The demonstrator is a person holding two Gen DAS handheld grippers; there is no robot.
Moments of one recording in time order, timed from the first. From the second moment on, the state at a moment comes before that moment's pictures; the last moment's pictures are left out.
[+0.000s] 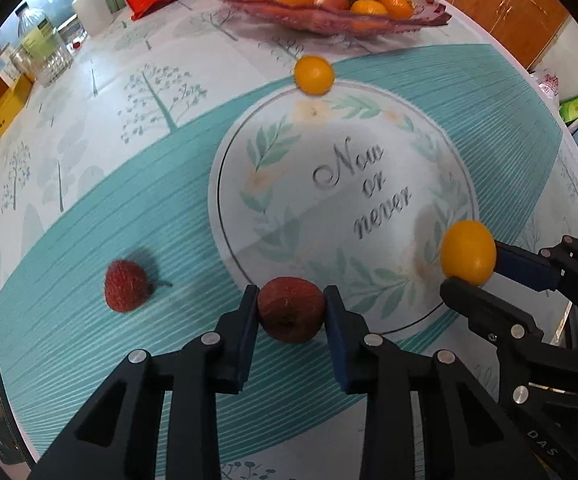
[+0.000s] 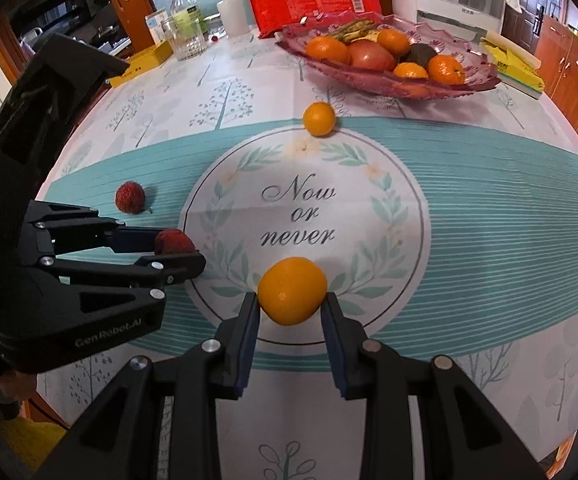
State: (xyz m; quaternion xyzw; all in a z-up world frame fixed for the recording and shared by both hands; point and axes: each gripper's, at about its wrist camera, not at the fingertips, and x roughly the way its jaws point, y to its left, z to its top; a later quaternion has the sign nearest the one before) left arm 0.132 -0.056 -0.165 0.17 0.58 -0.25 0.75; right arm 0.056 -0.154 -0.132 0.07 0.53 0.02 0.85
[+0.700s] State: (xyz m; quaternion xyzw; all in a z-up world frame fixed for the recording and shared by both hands) left arm 0.212 -0.115 -0.002 0.13 0.45 -0.20 0.86; right arm 0.119 -0.242 -0.020 0.07 0.41 -0.02 0.91
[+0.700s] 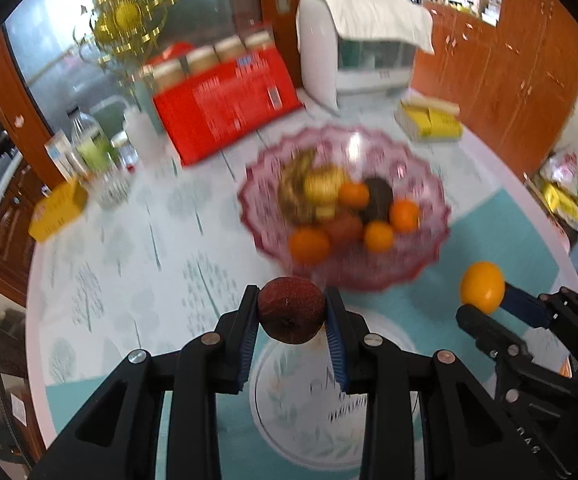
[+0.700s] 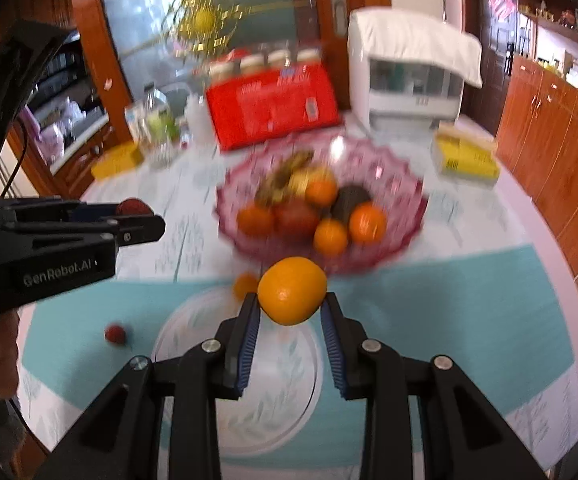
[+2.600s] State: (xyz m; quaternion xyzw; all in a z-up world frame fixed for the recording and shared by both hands) left arm 0.346 -0.225 -0.098 0.21 0.51 -0.11 0.83; right arm 0.295 -0.338 -0.096 0.10 0.47 -0.05 0.88
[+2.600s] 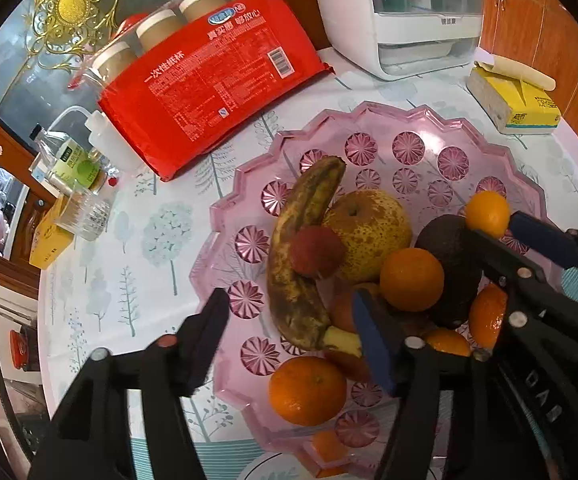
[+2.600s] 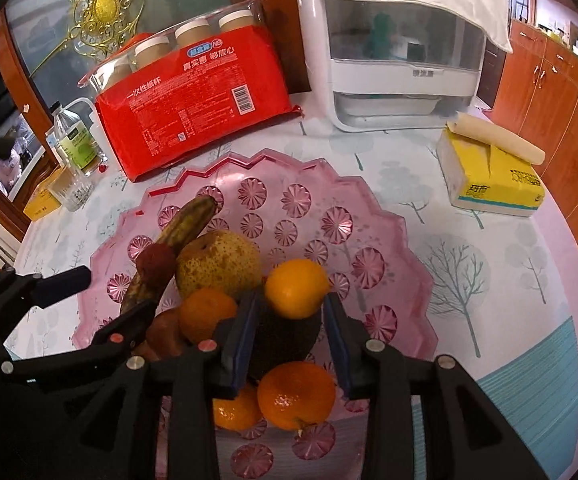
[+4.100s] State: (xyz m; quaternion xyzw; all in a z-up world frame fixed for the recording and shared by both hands) left arm 0.244 -0.169 0.002 0.15 0.43 -0.12 0.88; right arm 0.174 -0.314 -0.008 0.10 0.37 -0.07 0.92
